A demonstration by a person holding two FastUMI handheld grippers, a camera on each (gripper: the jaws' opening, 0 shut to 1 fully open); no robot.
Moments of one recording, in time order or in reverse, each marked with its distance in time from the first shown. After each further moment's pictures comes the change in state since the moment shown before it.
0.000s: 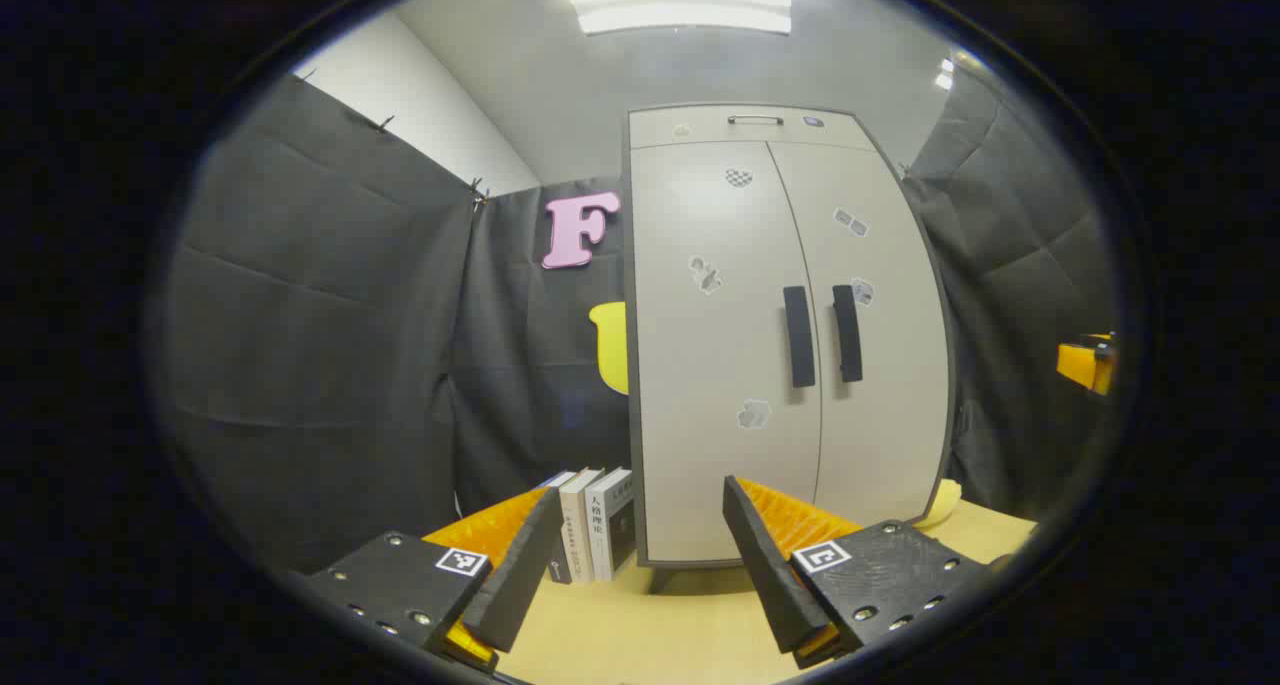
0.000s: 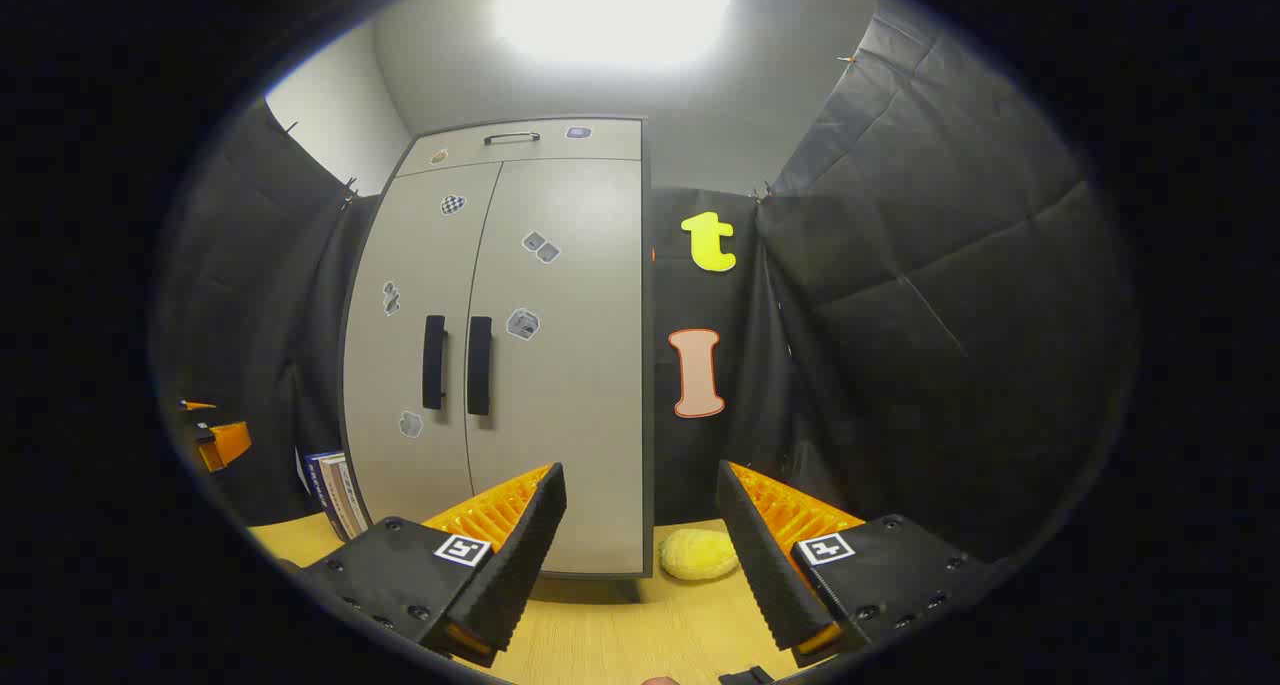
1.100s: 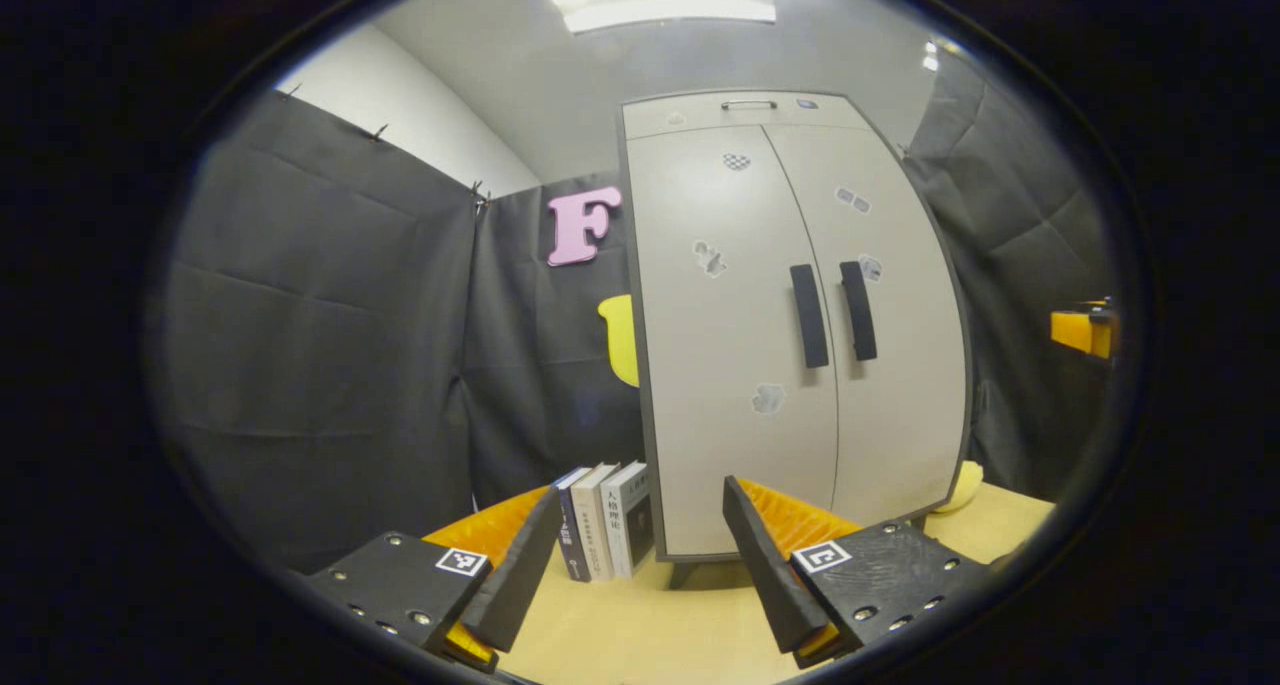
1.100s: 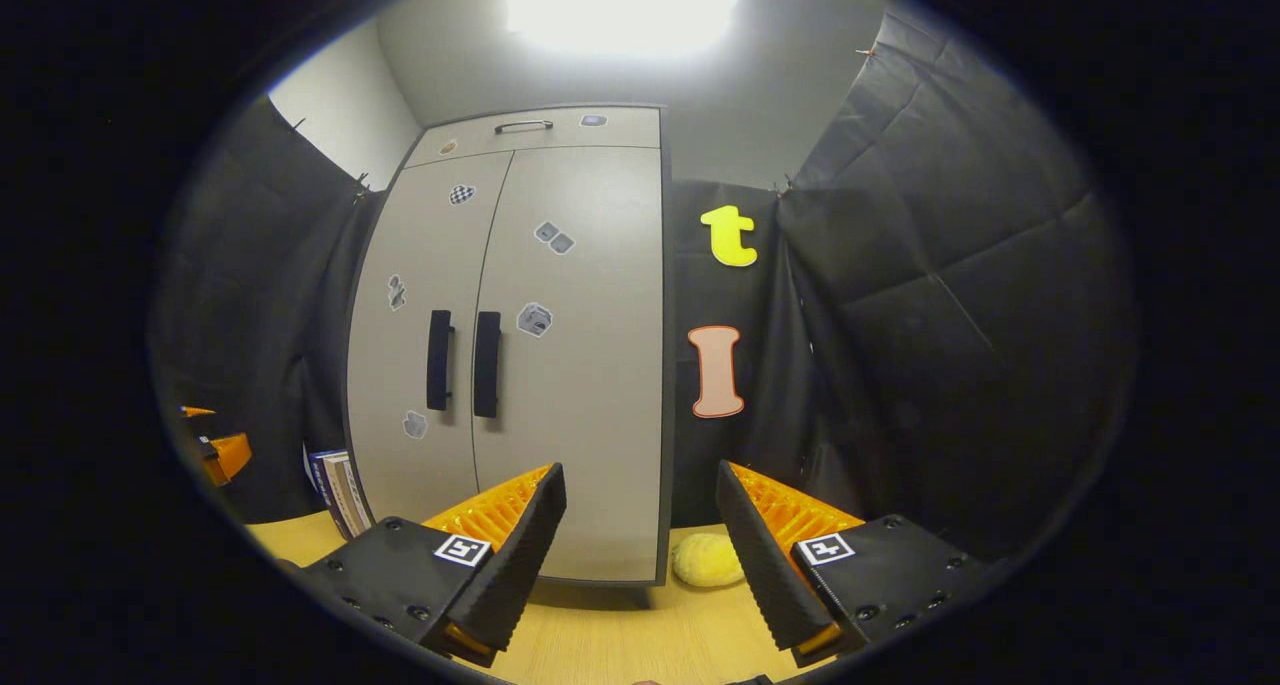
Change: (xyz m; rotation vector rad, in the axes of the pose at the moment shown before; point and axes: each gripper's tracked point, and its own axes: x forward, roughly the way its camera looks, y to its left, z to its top) left arm 0.005 -0.001 -0.011 0.049 0.021 0.046; right arm 0.036 0.024 0.003 0.002 0.020 0.069
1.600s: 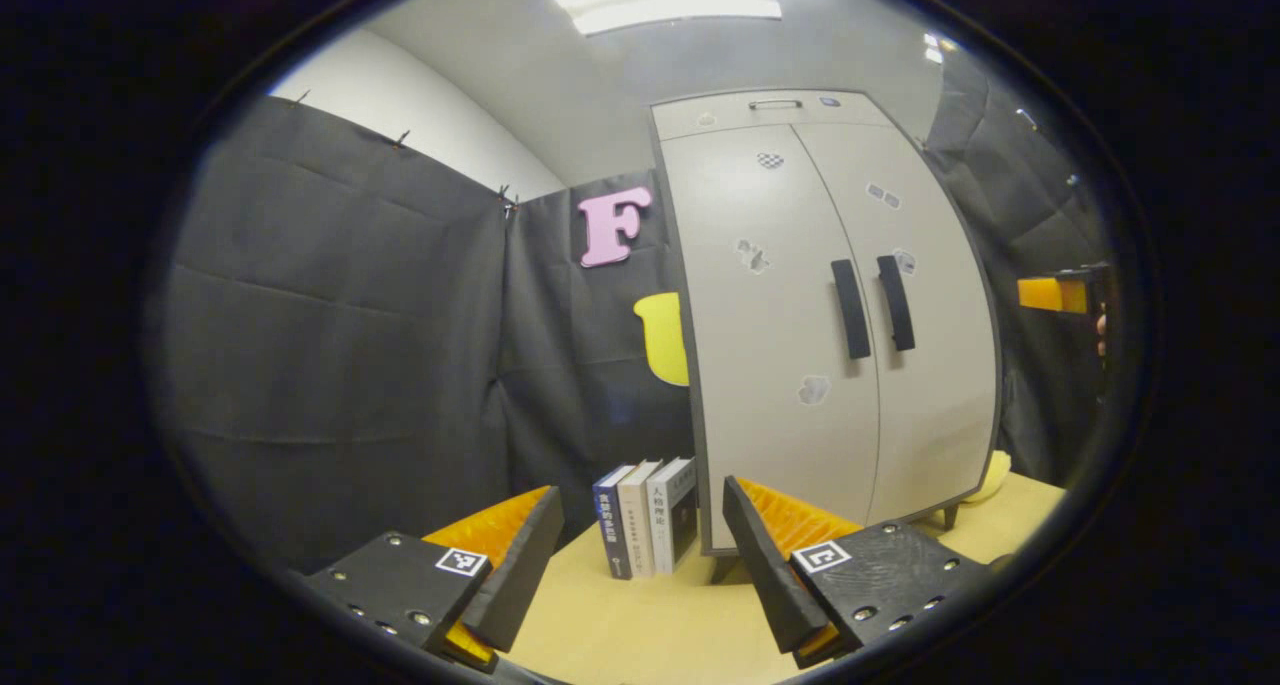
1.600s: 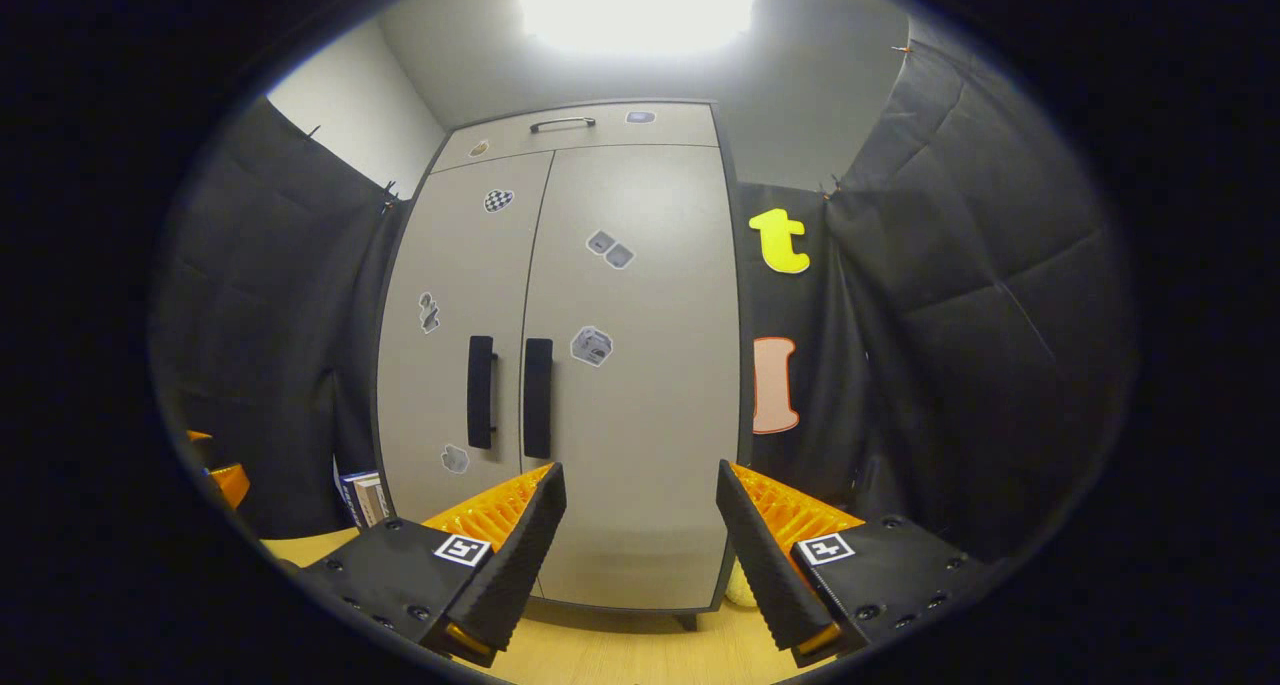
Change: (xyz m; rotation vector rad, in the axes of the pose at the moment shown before) left arm -0.012 0.016 0.004 0.023 0.008 0.111; right arm 0.056 0.063 0.029 0.013 -0.015 0.118
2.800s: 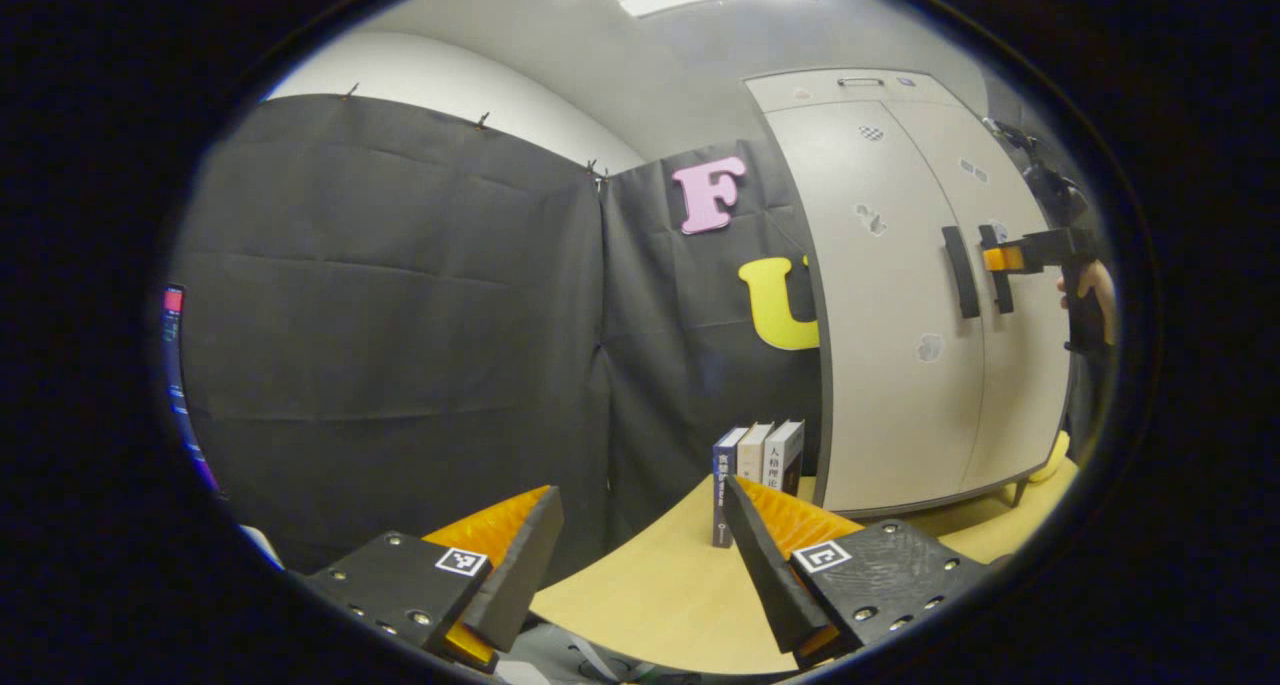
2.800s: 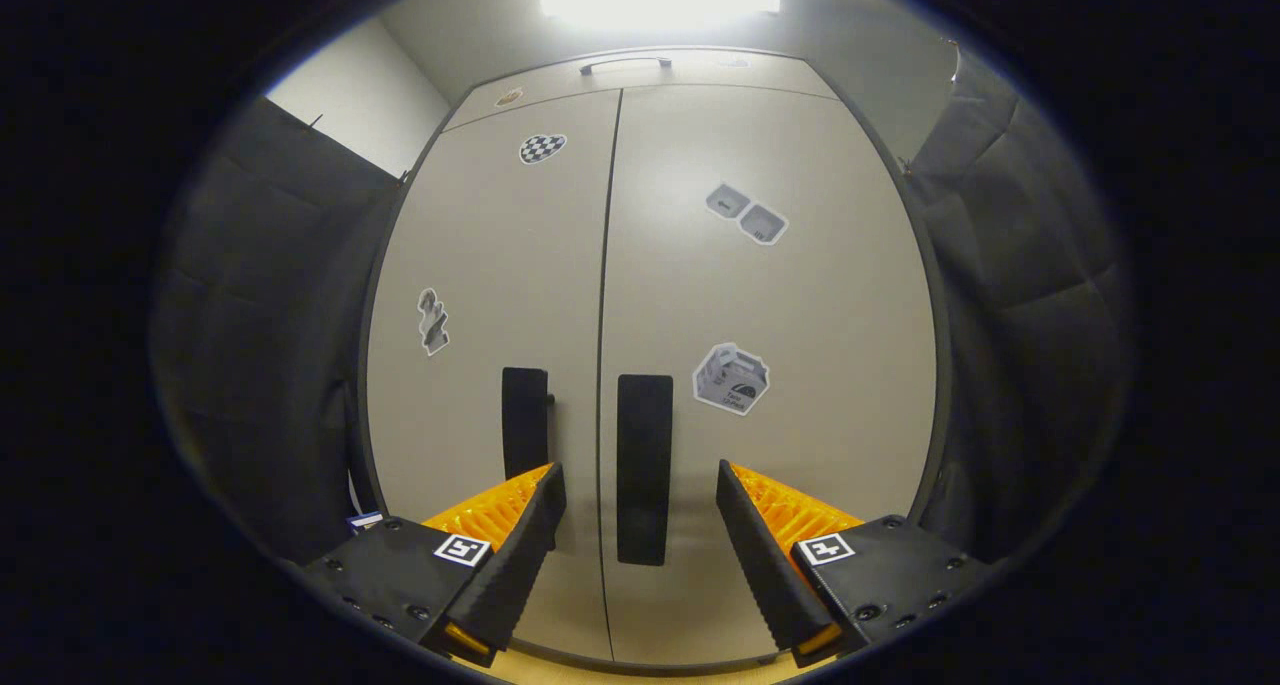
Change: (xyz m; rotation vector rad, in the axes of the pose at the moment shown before) left arm -0.036 0.092 -0.029 -0.011 0.103 0.263; right arm 0.153 0.099 0.010 0.019 0.032 0.067
